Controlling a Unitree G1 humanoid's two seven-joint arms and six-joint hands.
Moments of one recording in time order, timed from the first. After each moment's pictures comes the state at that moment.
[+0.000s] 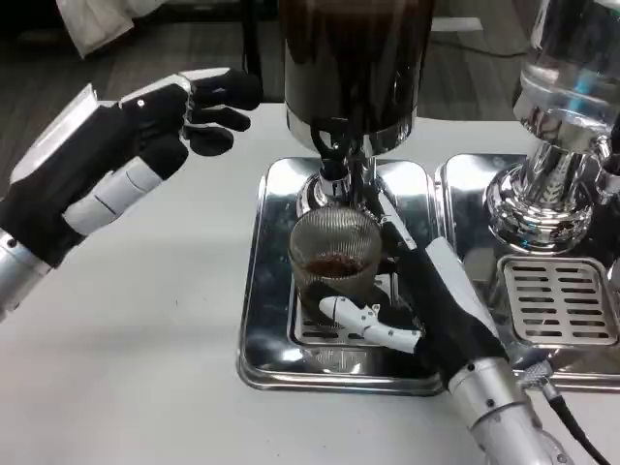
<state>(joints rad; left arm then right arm) -0.35 0.51 0.14 0.49 -0.23 -0.70 -0.72 -0.06 -0.09 0.26 0.21 -0.41 -0.18 -0.08</state>
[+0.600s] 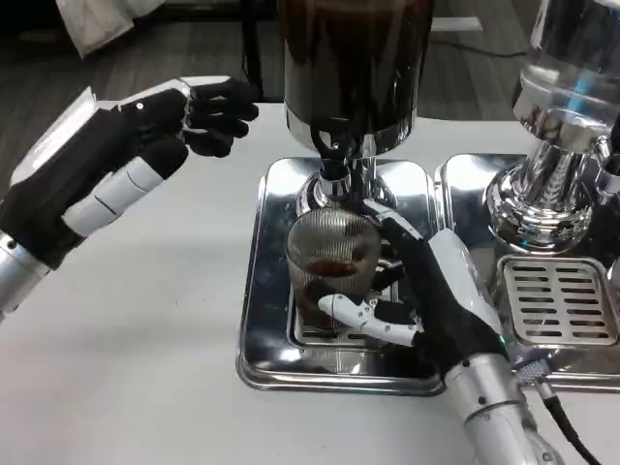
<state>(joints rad) -0.35 0.51 0.14 0.50 -0.22 -0.70 -0.72 -0.06 -0.07 0.28 0.21 -0.48 -0.15 -0.19</state>
